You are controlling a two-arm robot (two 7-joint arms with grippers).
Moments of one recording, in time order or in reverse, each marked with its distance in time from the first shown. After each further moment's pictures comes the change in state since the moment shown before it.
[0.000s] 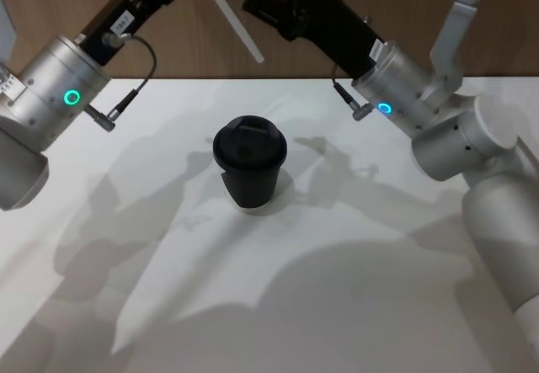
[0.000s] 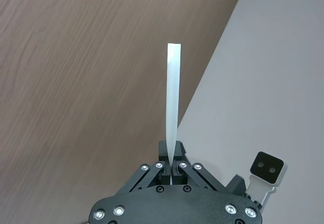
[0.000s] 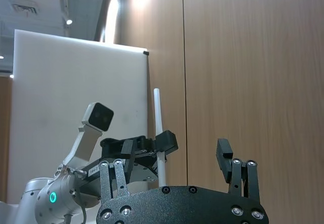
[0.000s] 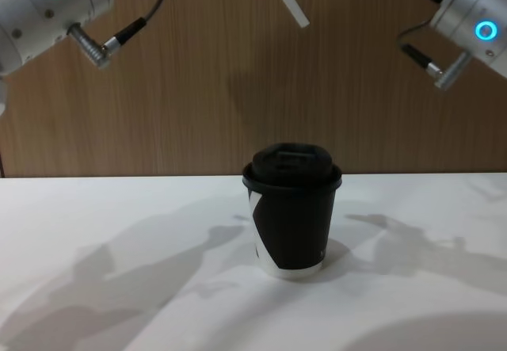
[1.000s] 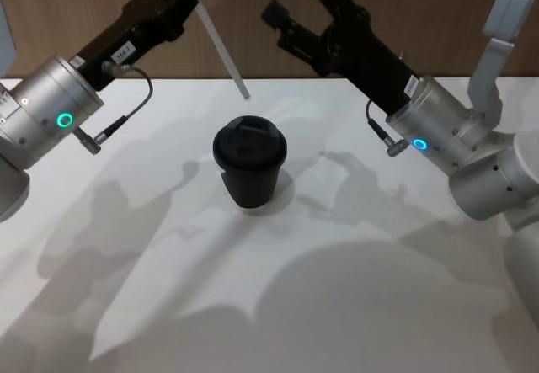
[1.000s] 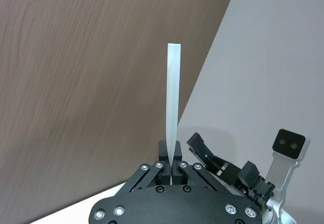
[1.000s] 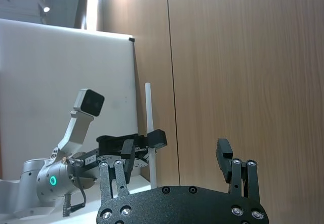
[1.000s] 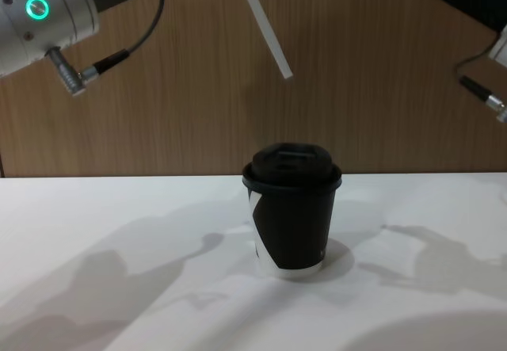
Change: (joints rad) left arm 0.021 0.096 0.050 -0.060 0.059 0.015 0.046; right arm -0.151 0.106 0.016 -0.189 0.007 0.056 -0.100
